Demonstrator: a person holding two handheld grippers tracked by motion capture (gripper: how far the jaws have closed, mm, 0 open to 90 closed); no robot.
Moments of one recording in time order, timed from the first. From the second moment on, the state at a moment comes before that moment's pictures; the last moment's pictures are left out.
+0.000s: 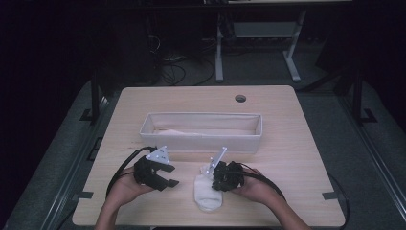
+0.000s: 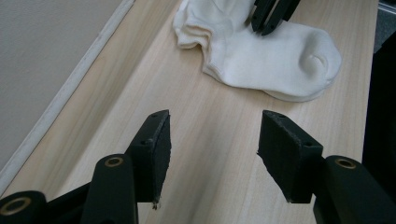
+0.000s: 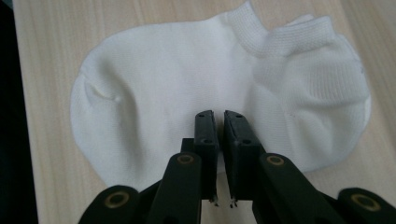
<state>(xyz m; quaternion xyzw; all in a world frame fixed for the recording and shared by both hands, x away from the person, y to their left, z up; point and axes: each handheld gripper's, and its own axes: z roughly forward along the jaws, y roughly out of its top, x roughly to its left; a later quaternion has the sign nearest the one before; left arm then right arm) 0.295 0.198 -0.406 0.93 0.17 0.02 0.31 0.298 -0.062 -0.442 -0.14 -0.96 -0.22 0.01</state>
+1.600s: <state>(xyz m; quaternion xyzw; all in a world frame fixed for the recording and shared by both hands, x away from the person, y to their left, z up) 0.309 0.110 -0.429 0.95 0.09 -0.04 0.29 0.257 -0.105 -0.434 -0.12 -0.94 -0.31 0.00</state>
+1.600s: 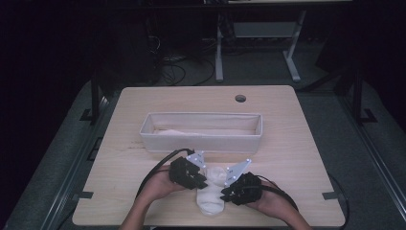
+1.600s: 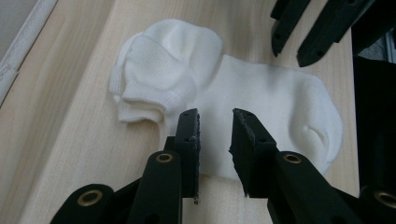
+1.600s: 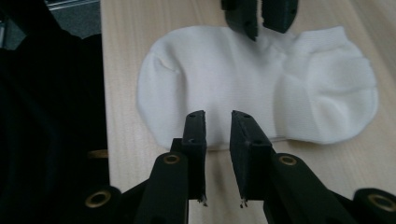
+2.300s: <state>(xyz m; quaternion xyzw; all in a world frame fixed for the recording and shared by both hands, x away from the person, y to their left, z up) 0.311 0.102 -0.438 0.96 0.09 -0.05 0.26 0.231 -0.075 -0.428 -0.04 -0.95 -0.32 0.02</state>
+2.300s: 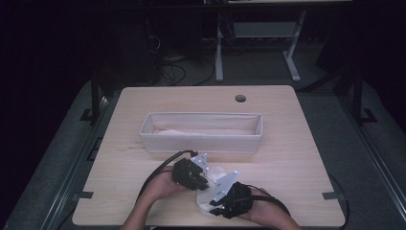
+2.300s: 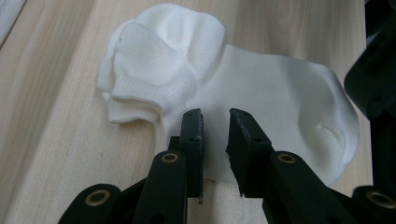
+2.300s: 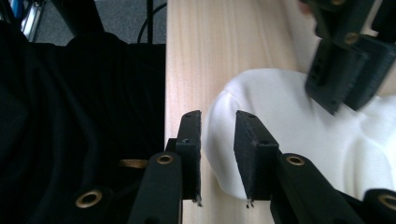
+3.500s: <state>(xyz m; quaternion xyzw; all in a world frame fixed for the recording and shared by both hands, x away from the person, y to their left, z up) 0.314 0.106 -0.441 0.96 0.09 -0.05 0.26 0.229 -0.062 -0.449 -0.02 -0.96 -0.29 -0.01</state>
